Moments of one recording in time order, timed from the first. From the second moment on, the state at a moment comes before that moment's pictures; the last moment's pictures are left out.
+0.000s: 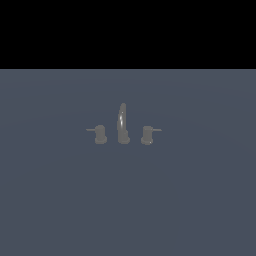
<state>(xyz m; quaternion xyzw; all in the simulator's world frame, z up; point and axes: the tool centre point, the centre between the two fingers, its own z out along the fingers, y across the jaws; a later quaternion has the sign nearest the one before) -0.210 0.011 0.464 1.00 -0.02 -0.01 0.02</state>
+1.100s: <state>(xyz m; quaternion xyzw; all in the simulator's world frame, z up) -0.043 -0.024 0.362 0.95 -0.32 -0.01 0.01</state>
